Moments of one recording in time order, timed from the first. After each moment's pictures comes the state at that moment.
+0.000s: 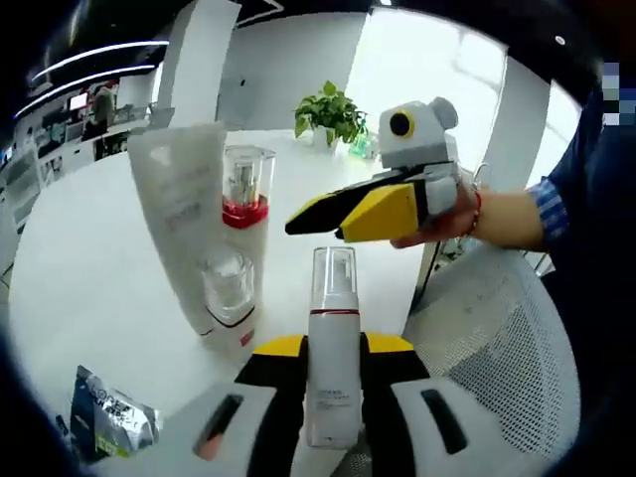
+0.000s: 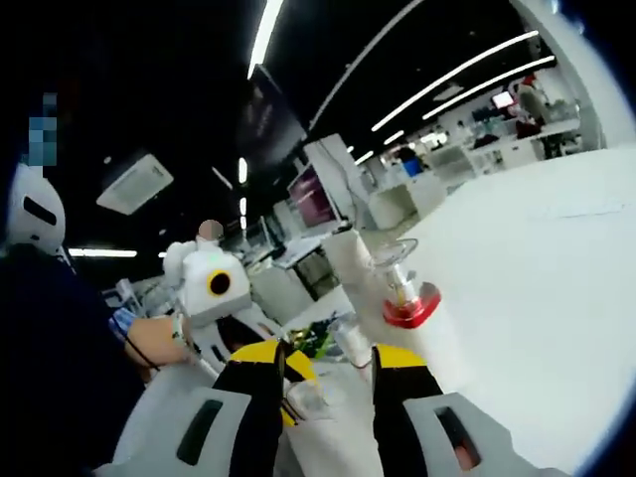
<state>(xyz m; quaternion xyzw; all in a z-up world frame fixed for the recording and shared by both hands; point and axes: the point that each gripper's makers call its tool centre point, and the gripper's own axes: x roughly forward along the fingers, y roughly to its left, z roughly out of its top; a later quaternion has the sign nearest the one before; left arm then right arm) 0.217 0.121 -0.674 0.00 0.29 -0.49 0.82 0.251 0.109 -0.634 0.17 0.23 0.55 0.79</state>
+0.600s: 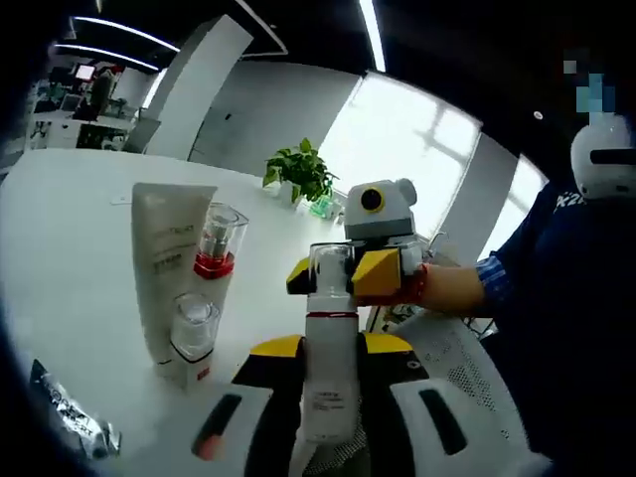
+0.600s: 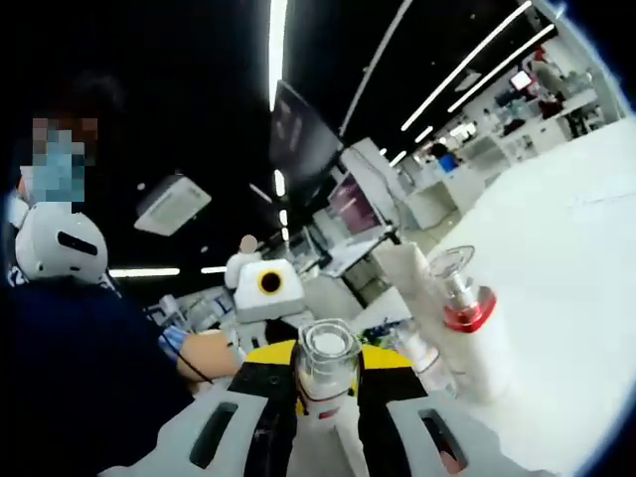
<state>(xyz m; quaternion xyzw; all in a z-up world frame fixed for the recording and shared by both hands) 0.213 0.108 -0.644 -0.10 0.25 -0.53 0.81 0.226 0.121 -0.614 0.20 0.24 0.58 0.75</state>
